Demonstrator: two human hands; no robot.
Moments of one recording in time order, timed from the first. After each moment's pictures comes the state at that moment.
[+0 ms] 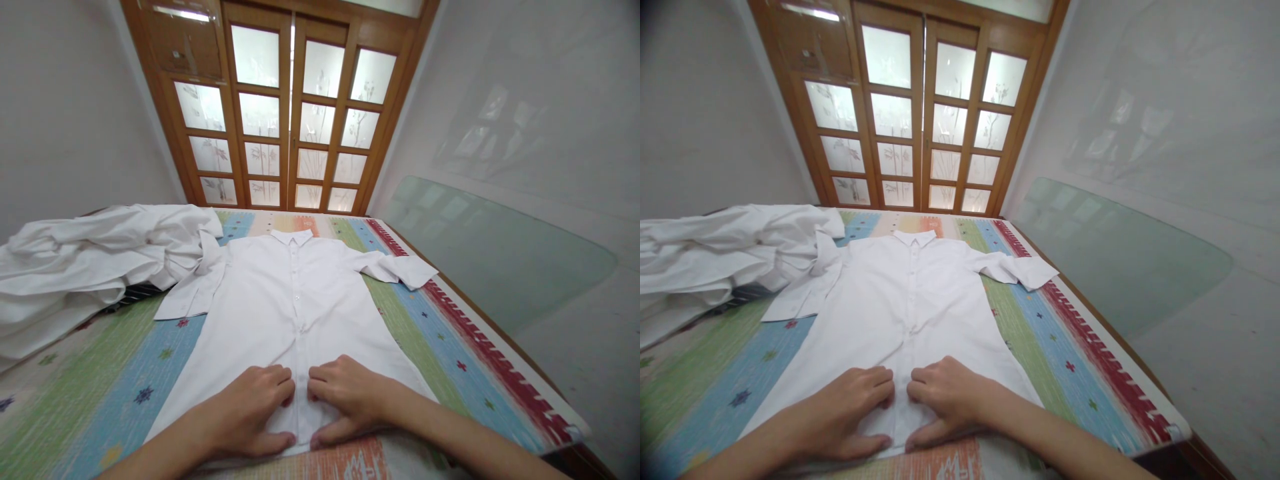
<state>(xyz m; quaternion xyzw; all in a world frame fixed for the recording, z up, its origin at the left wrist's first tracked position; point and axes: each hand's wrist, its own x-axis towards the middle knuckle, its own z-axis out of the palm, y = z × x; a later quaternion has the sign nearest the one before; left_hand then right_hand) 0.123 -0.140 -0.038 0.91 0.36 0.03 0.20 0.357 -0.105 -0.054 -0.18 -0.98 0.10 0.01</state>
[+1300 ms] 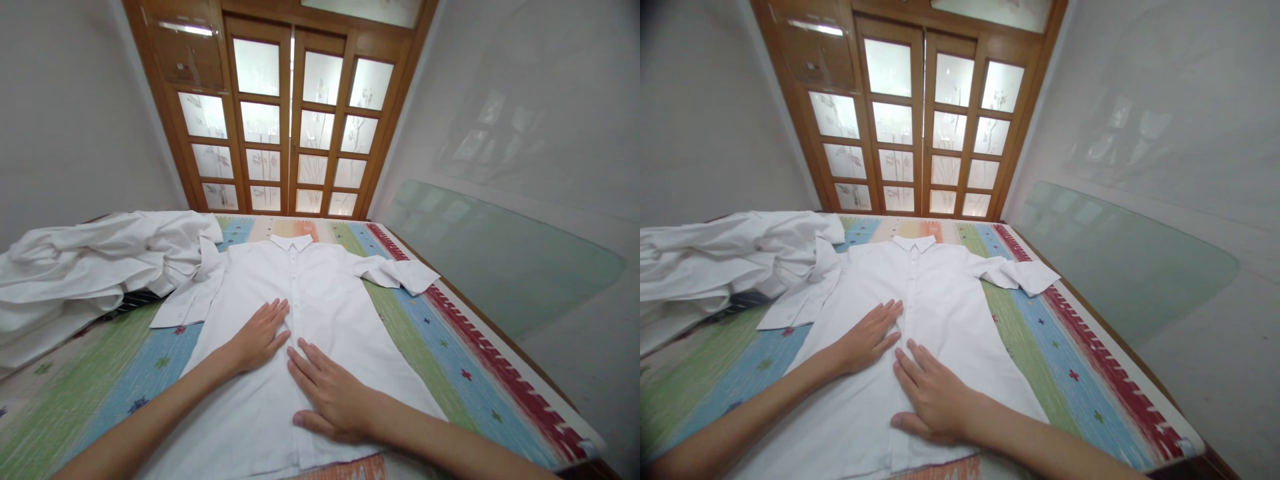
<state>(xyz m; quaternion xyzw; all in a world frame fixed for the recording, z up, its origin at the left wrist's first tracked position) 0.107 -0.036 -0.095 0.89 0.44 0.13 0.01 0.346 -0.107 -0.071 -0.22 -0.97 0.08 0.09</state>
